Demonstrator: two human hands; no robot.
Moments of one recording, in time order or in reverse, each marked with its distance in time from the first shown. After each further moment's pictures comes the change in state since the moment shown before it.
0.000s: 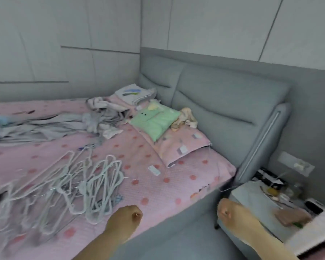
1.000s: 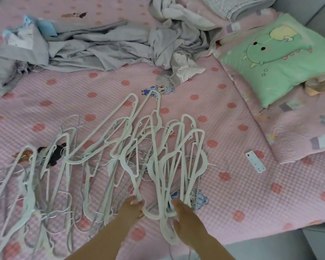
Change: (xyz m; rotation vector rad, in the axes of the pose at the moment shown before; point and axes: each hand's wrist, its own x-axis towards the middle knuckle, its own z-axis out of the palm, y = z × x) left_hand 0.196 -0.334 -0.043 -0.997 0.022 -1.080; right_hand 0.278 -0.300 0.317 -0.023 -0.721 -0.328
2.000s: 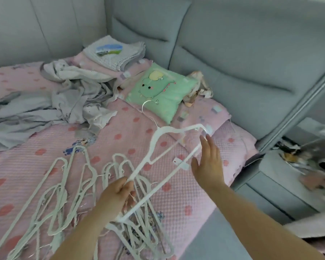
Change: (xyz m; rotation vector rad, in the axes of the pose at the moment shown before) left_hand -0.143 0.146 0.038 0.666 -0.426 0.925; right_hand -0.146 -0.003 -0.171 0.125 1.187 0.381
